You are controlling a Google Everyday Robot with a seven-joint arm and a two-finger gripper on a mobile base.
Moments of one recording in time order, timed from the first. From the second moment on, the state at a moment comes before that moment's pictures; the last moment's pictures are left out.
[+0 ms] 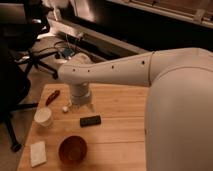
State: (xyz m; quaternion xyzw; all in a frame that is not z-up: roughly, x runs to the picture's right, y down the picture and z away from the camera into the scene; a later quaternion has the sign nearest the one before) arm -0.104 0.103 0.703 -0.26 0.23 0.64 0.68
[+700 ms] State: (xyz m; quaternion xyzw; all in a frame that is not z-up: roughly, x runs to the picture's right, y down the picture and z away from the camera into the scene) arm -0.104 0.103 0.703 -0.26 0.23 0.64 0.68
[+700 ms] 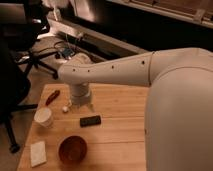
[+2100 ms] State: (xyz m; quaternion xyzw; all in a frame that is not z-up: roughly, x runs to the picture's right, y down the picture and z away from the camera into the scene) arm -0.117 0.139 0.679 -0.26 0.21 0.62 0.71
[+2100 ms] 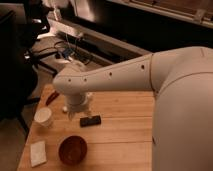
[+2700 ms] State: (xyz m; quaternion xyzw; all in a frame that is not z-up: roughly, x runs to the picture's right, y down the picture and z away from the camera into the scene) arm -0.108 0.211 0.680 -0.31 0.20 0.60 0.71
